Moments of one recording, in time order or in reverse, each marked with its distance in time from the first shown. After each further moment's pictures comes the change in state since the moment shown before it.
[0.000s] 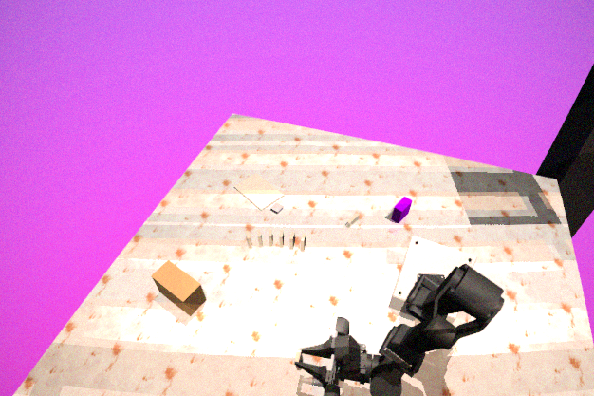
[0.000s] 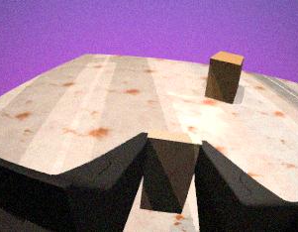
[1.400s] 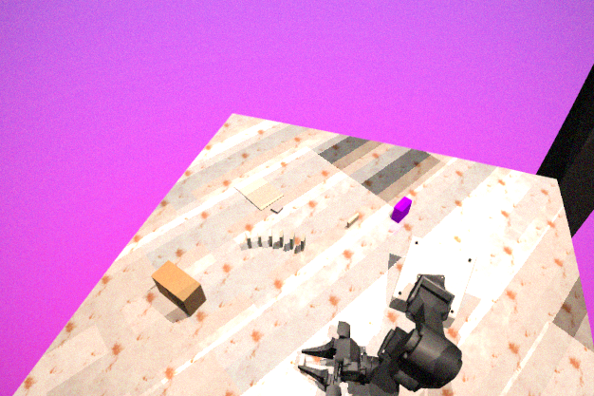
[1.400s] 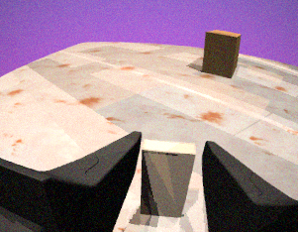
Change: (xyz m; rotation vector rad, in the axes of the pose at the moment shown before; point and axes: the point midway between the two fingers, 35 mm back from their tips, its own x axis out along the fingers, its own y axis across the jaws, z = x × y) arm 0.000 -0.015 -0.043 0.017 0.016 -0.002
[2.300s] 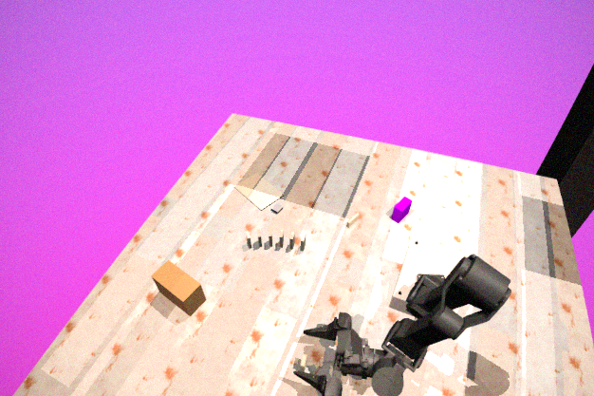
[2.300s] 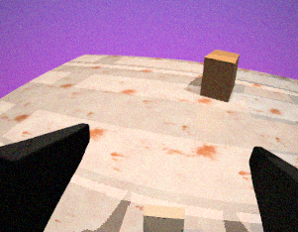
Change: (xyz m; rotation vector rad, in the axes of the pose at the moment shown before) arm -0.003 0.006 0.047 -0.002 -0.004 -0.001
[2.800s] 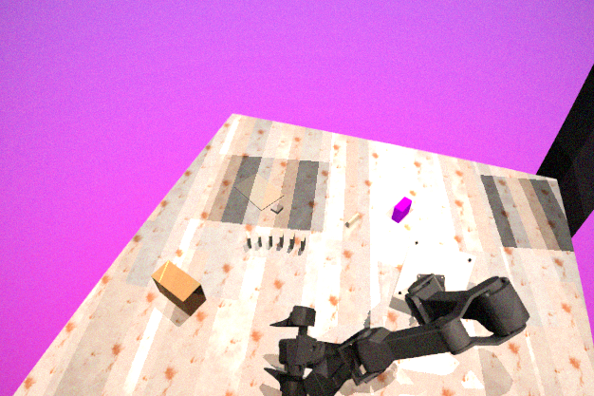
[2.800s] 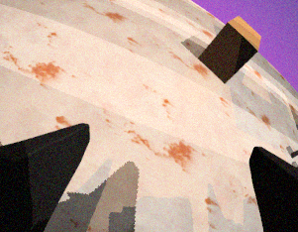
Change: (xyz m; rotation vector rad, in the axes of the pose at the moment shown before) arm 0.076 0.002 -0.003 -0.485 0.352 -0.058
